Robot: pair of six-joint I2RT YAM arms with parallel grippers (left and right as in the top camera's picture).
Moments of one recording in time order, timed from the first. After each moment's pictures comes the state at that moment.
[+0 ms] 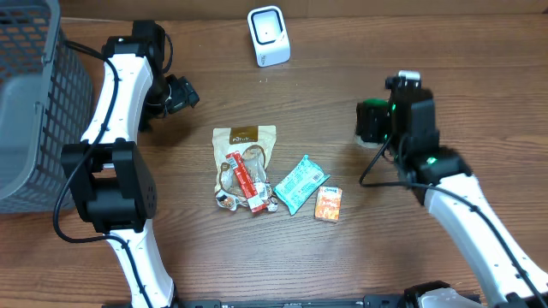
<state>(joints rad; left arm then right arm) 0.02 2.17 1.91 -1.25 -0.02 -0.57 0.23 1.34 0.89 -0.24 0.11 0.29</state>
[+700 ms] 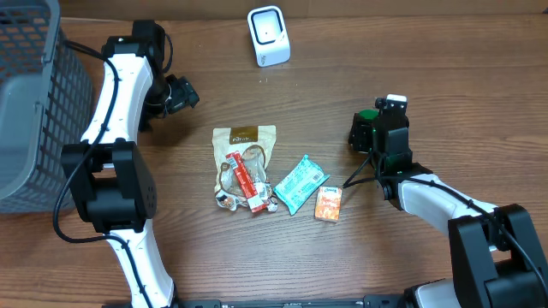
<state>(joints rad) 0.02 2.17 1.91 -1.25 -0.02 -0.57 0.23 1.62 0.66 0.34 0.22 0.30</state>
